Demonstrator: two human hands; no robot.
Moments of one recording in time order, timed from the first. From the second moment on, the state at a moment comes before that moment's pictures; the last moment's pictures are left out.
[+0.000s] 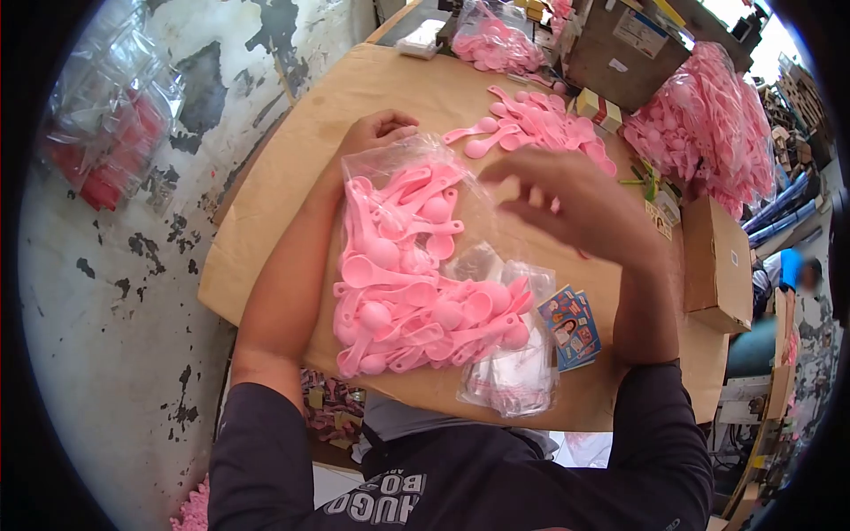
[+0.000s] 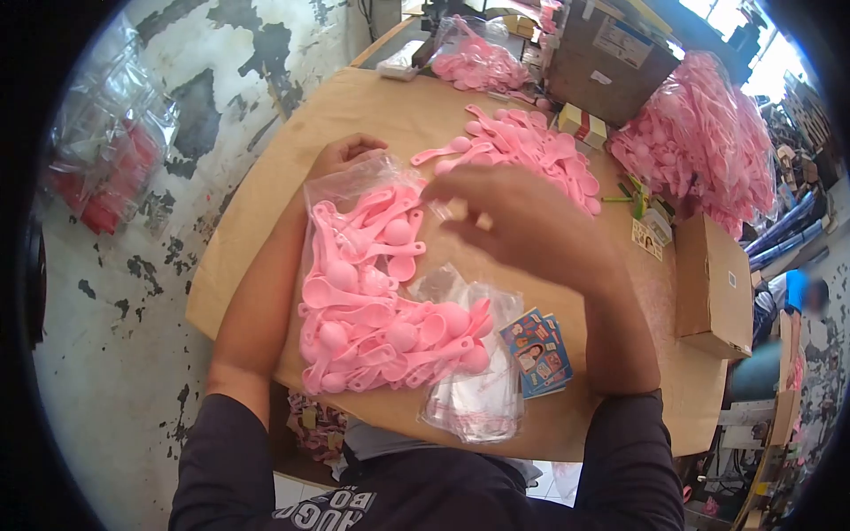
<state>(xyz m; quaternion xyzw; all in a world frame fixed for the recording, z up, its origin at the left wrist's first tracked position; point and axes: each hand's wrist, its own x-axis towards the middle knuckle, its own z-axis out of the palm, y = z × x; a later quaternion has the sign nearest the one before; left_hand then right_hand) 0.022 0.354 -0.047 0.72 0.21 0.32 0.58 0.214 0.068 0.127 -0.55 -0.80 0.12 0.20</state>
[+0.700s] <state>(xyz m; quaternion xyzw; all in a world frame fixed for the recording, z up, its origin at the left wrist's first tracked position) 0.022 0.341 -0.042 0.72 0.22 0.36 0.56 0.177 0.100 0.087 -0.56 -0.81 0.14 0.09</state>
